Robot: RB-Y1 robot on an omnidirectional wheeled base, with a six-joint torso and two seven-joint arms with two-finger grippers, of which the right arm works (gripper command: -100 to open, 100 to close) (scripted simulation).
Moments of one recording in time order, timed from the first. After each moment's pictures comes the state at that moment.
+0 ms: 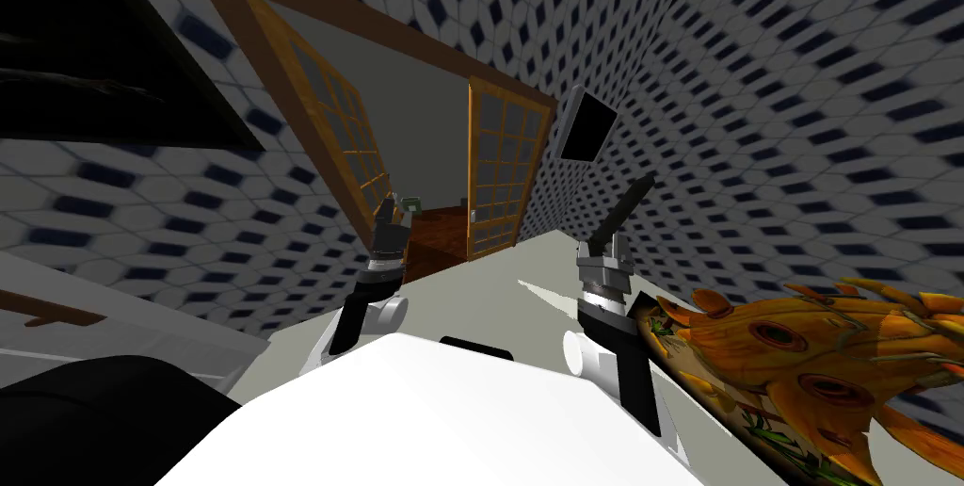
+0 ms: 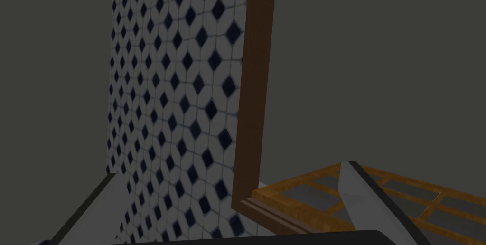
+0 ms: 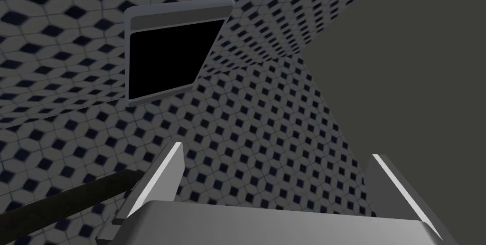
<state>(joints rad) 0.45 0.05 -0.05 -2.31 -0.02 -0.36 -0.05</state>
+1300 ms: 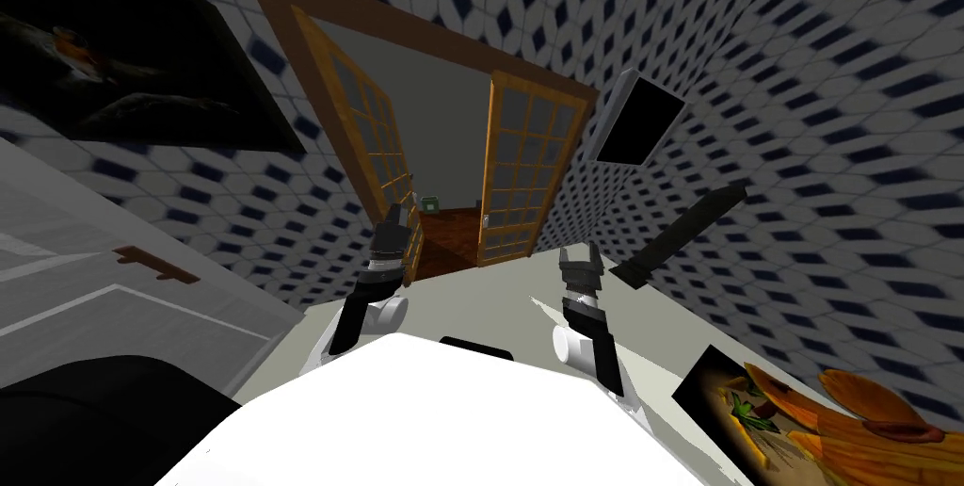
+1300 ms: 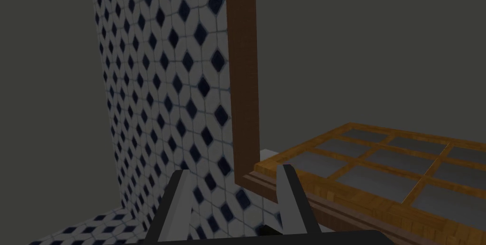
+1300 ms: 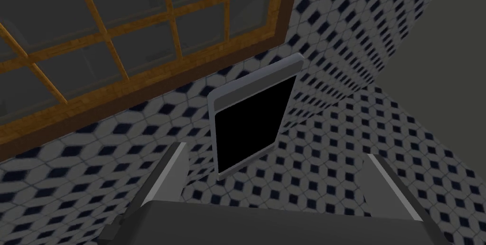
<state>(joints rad) 0.36 -0.02 -0.04 -2.05 -0.10 -0.44 -0.23</state>
